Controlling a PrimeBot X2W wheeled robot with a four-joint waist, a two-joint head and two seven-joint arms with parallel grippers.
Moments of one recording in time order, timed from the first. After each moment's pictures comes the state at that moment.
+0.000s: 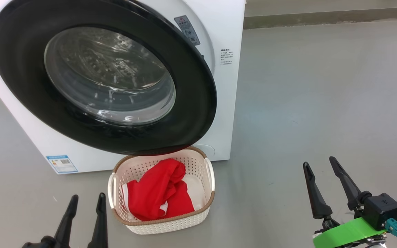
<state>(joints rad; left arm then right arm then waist) 0.08 0.15 -0.08 0.02 -0.42 0.02 -0.25 0.02 -0.05 0.02 0.12 0.24 0.13 -0.26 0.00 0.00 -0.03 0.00</state>
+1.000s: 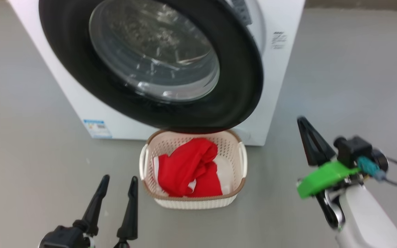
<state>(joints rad) 0.00 0.11 -0.19 -0.02 -0.34 0.03 -0.24 -0.36 -0.05 0.08 0.48 0.21 0.13 -0.26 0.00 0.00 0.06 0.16</state>
